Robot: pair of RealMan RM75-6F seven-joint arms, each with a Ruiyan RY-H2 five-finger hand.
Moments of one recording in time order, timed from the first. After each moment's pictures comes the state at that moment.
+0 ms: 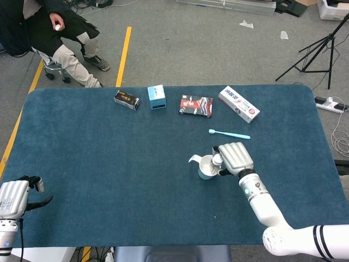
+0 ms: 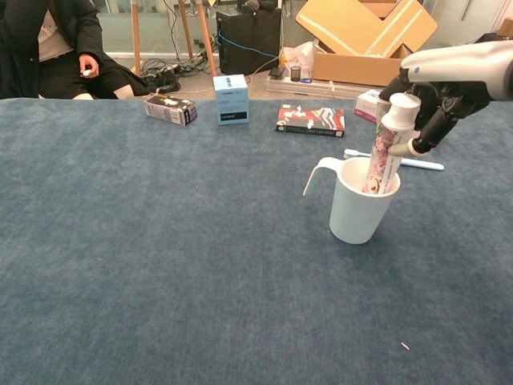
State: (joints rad) left arm -0.13 -1.13 -0.06 -1.64 1.42 1.43 0.08; right arm 0.88 -1.17 0.12 -2.08 -0.56 1.16 -0.67
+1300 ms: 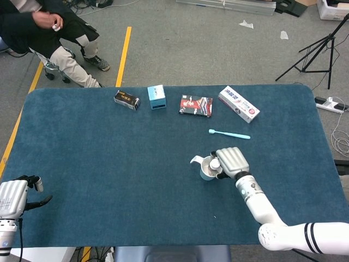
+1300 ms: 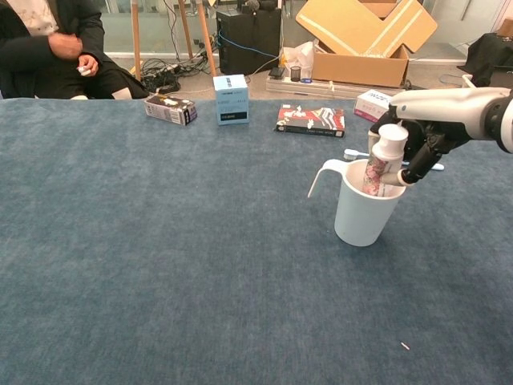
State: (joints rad) left arm -0.13 -1.12 -0.07 -1.65 1.42 1.43 0.07; right arm 0.86 -1.25 0.09 -1.96 -0.60 1.08 -0.60
